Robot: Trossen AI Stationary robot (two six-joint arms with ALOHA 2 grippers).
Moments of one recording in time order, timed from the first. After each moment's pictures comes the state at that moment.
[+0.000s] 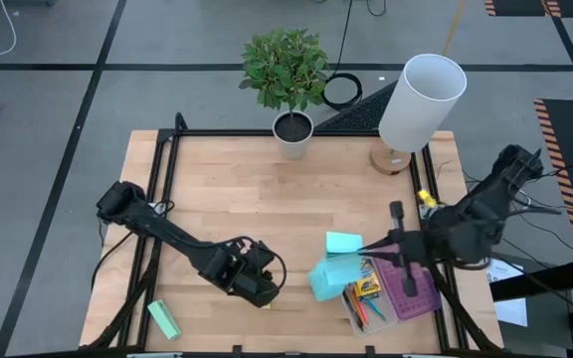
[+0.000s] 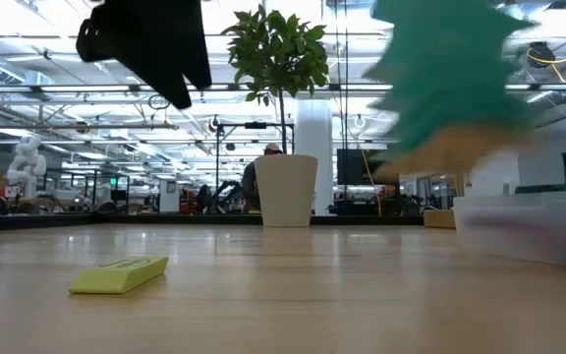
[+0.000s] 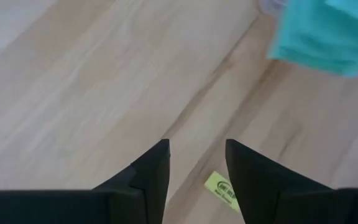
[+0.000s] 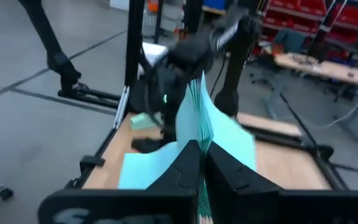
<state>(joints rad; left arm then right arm) -0.51 1.81 1.43 -0.83 -0.38 -1.15 0.76 1.09 1.20 -0.37 0.65 0.01</state>
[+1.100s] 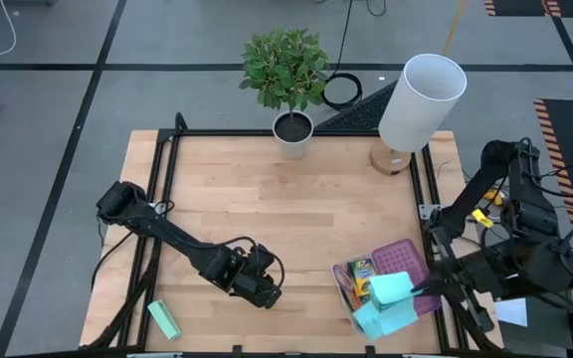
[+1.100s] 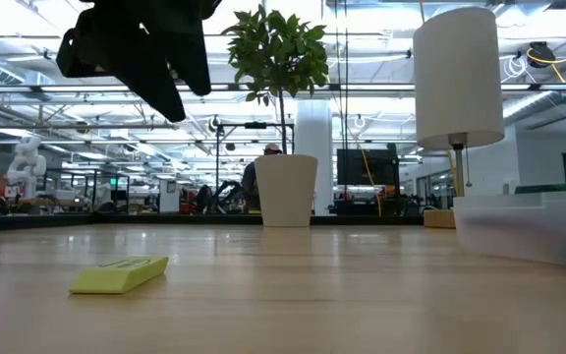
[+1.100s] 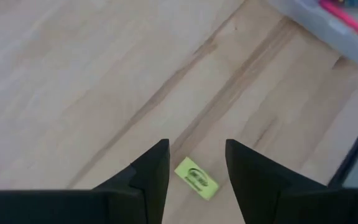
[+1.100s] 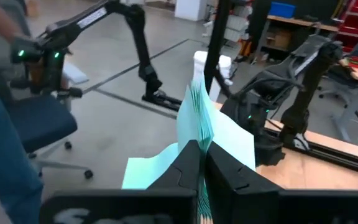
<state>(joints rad) -0.51 1.81 1.38 -0.72 -0.28 -1.25 1.16 1.13 1.43 -0.62 0.76 0.13</state>
